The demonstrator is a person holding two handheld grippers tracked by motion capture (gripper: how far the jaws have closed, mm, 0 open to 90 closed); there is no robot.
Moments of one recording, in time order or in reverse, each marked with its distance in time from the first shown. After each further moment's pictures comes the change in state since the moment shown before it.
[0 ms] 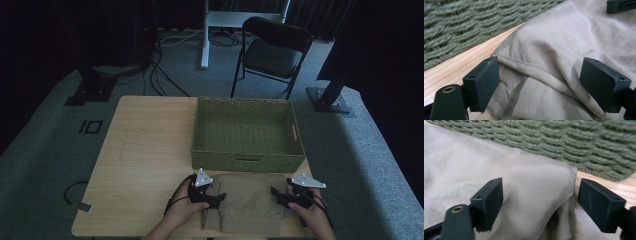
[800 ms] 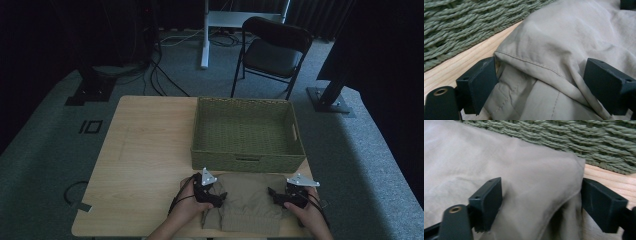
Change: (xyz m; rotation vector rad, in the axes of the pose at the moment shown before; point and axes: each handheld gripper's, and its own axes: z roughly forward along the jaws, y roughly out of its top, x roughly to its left) left arm -0.002 0.003 0.015 0.040 0.065 0.048; right arm 0.005 -0.002 0.011 0.047 -0.024 -0.004
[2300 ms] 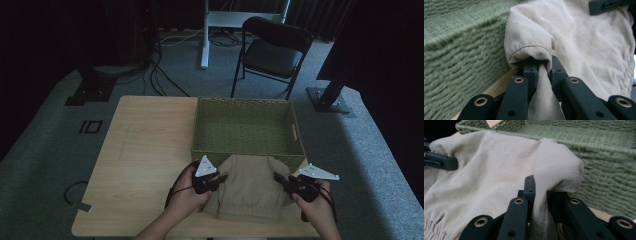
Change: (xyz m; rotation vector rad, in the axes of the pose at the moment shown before) left arm -0.004 0.056 -0.062 -0.160 -0.119 0.074; right arm 0.018 0.058 -0.065 -0.162 0.159 0.049
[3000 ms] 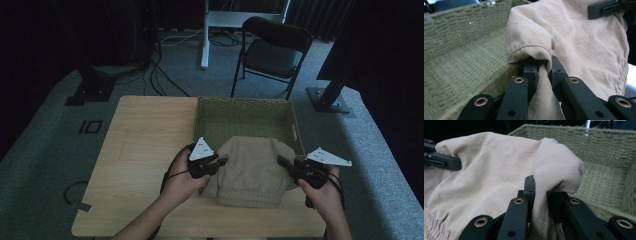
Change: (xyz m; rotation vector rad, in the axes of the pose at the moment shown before) left arm 0.011 0.053 -0.031 -0.088 0.008 0.035; right arm 0.007 0.057 -0.022 -0.101 0.012 -0.040
